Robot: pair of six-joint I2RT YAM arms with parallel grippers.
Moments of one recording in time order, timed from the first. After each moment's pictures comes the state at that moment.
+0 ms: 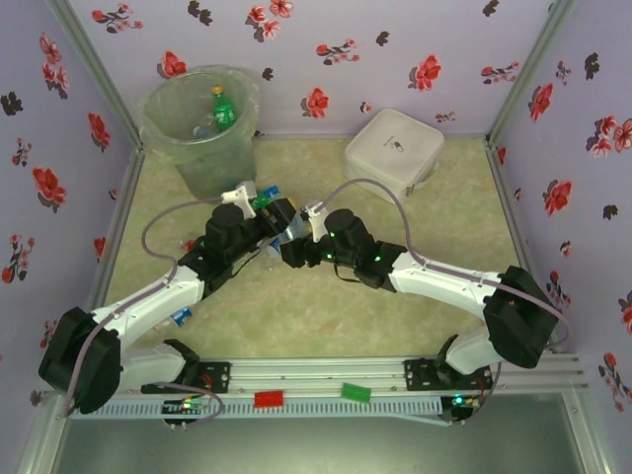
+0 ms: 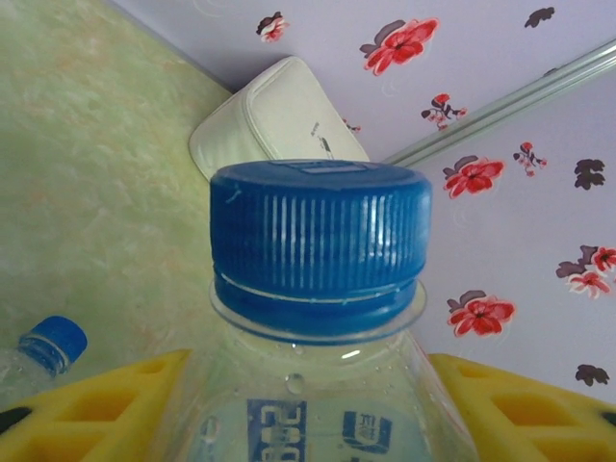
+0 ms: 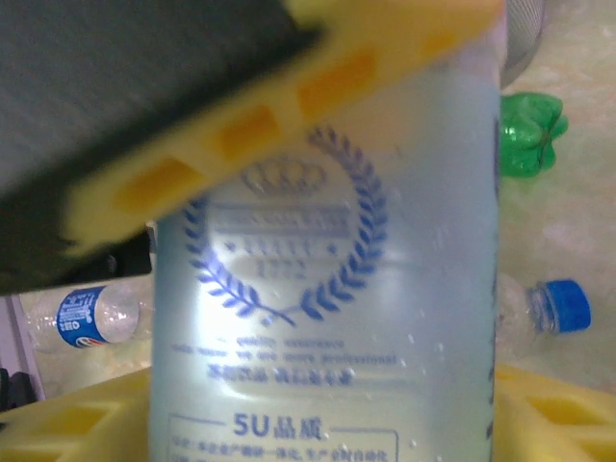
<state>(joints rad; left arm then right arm) -0.64 1.19 0.67 0.30 0.06 -0.95 0.92 1.44 0.90 0.10 -0.13 0.36</state>
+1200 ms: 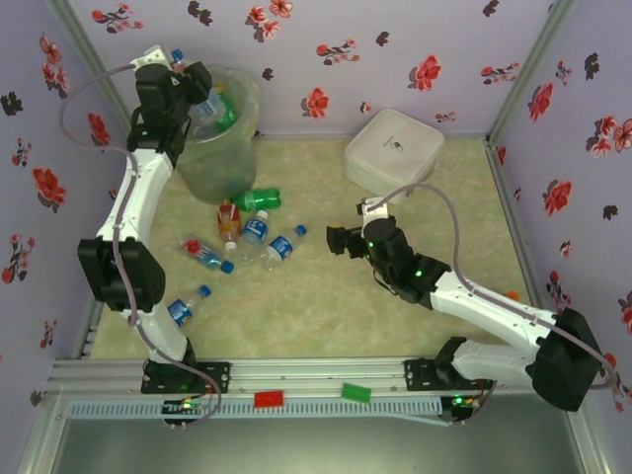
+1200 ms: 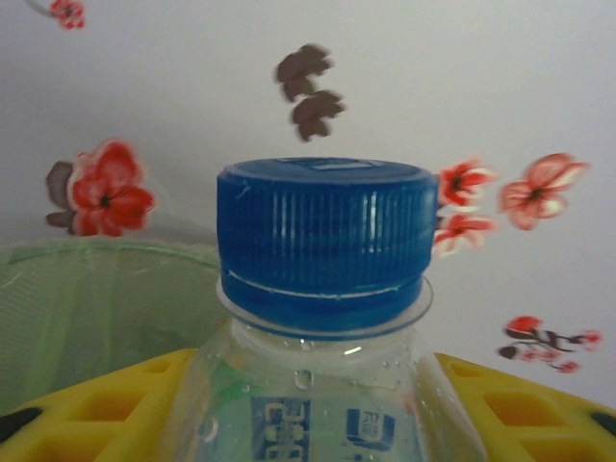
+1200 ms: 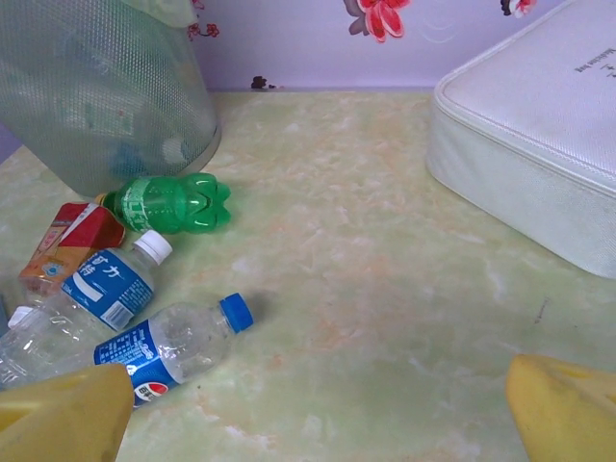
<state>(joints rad) -0.09 1.80 1.83 -0.15 -0.03 -0.51 0.84 1.12 0.73 -0.06 0.37 0.37</state>
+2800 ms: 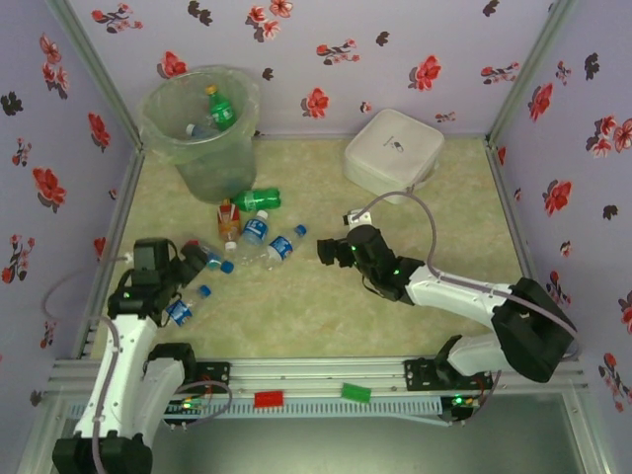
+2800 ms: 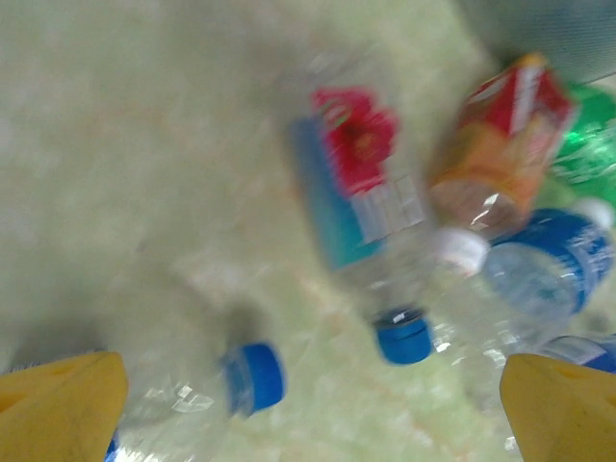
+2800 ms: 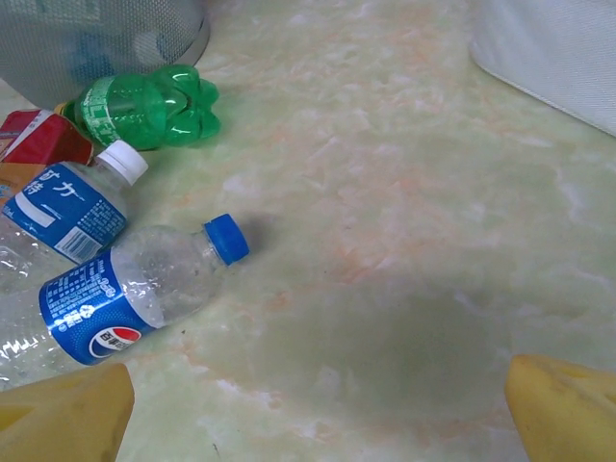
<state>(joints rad) -0.03 0.66 0.57 -0.81 -0.05 -0.82 0.83 1.34 0.67 0.10 0.28 0.43</state>
